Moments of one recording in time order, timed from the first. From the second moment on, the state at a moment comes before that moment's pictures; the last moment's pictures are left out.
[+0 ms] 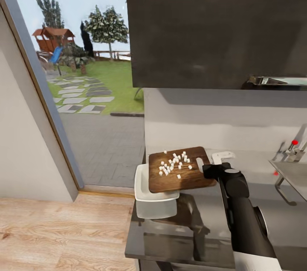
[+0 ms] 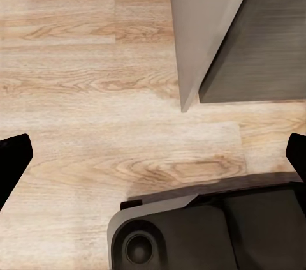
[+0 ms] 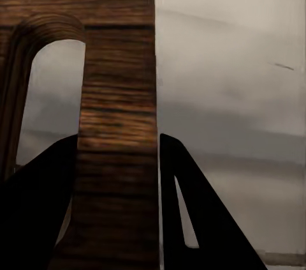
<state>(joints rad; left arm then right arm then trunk) 0.23 0.07 -0.23 -0.56 0.10 -0.54 0.01 -0.49 0.14 -0.12 -1.59 0.55 0.93 0.27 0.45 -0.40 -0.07</state>
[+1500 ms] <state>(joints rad) 0.23 0.07 -0.23 -0.56 0.10 -0.54 0.01 -0.49 0.14 -0.08 -1.59 0.55 0.93 0.27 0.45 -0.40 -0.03</state>
